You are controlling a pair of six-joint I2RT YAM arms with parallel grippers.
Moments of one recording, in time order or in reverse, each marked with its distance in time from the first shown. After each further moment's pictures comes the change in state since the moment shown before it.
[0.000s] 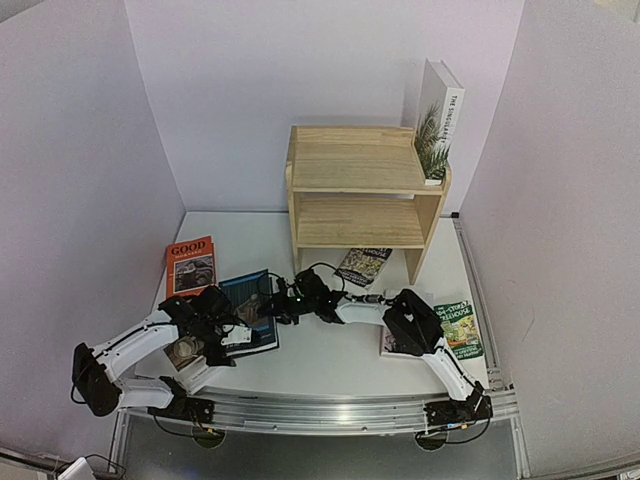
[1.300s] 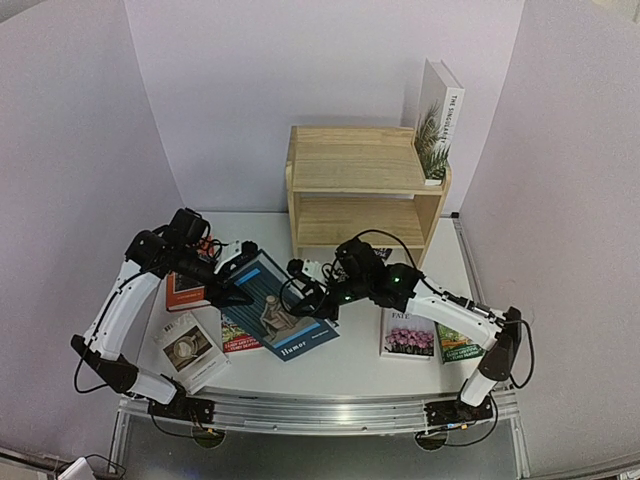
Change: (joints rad) left arm 0.110 0.246 0.863 -0.332 0.497 -0.251; right arm 0.046 -0.720 -0.065 -0.761 0.101 -1.365
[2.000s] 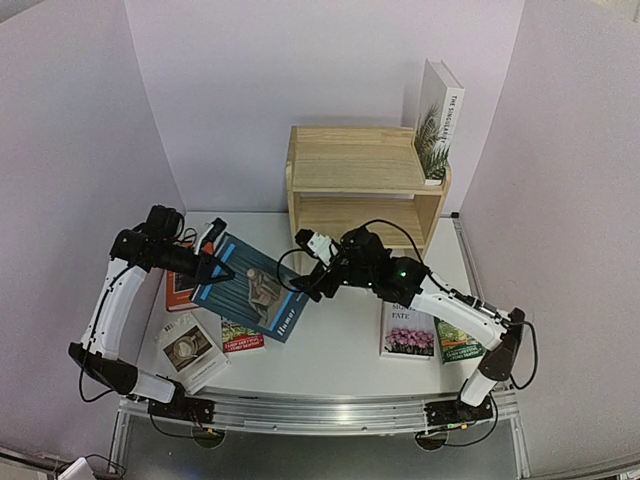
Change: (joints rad) left arm 0.218 -0.026 -0.040 0.005 0.027 -0.478; right arm 0.005 -0.003 0.091 0.031 0.433 0.015
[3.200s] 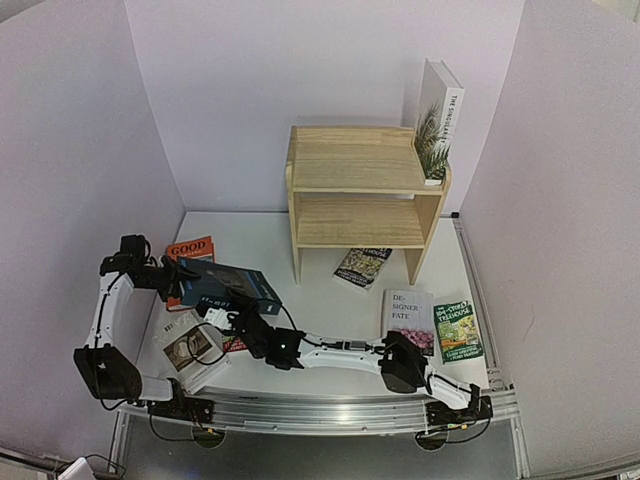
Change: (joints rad) left arm 0.470 -0.083 -0.453 0.214 0.078 -0.904; right arm 0.361 0.766 0.448 0.618 0.790 -0.607
